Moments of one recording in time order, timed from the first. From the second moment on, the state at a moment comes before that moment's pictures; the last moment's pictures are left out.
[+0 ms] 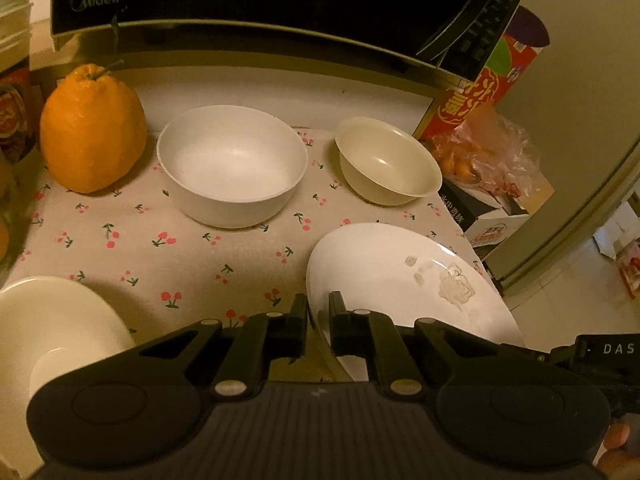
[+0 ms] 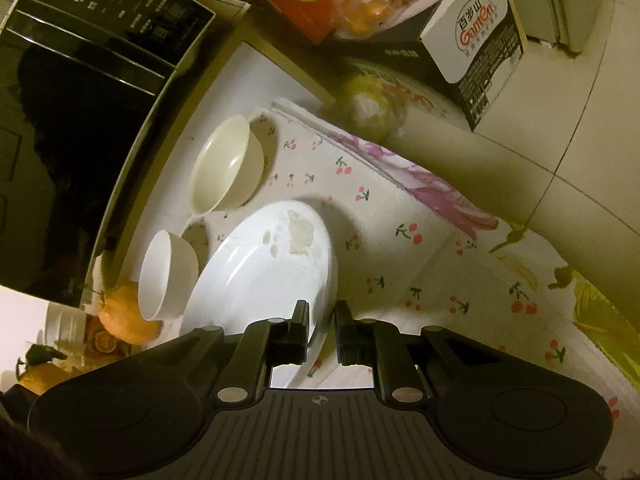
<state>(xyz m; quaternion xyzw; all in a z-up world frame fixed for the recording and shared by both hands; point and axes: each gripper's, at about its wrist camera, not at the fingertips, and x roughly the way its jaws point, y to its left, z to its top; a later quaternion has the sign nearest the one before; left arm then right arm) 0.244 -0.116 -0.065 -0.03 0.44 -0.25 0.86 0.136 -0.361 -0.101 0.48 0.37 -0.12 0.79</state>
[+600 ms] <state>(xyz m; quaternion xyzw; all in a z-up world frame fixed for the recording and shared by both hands) 0.188 -0.068 -0.032 -0.08 0.41 -0.23 0.88 0.101 -0.335 -0.056 0.44 0.36 -0.05 0.82</state>
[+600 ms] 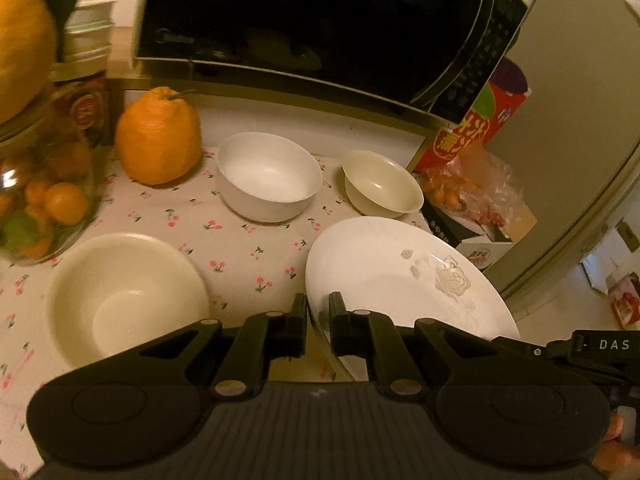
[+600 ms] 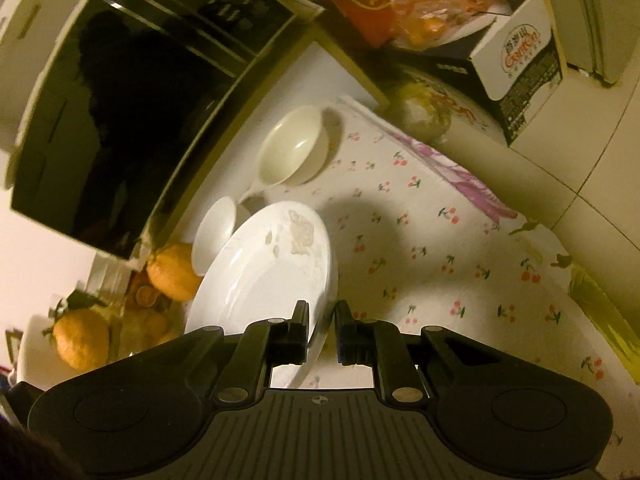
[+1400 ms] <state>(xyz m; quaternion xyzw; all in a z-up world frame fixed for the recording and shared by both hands) 0.100 0.024 -0.017 -0.14 0.39 -0.20 0.89 0.052 -0.263 -0.029 0.38 0.40 0.04 0.83</state>
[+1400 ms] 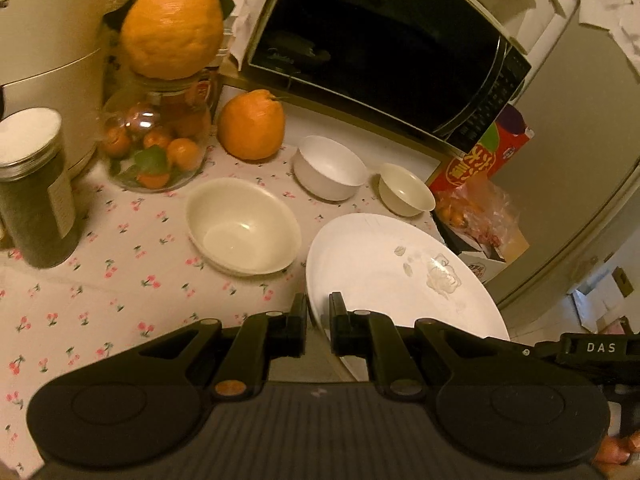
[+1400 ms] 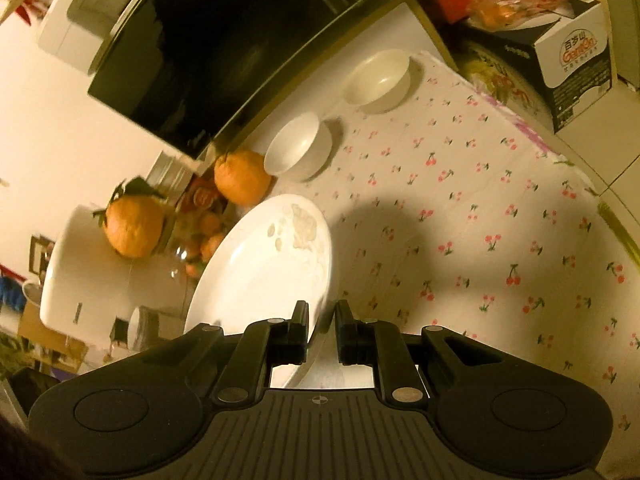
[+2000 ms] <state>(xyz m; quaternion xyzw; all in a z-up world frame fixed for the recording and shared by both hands) 0.072 0.059 -0.039 -0.13 0.44 -0.18 0.87 0.042 -0.221 -0.039 0.33 0.45 0.06 0.83</state>
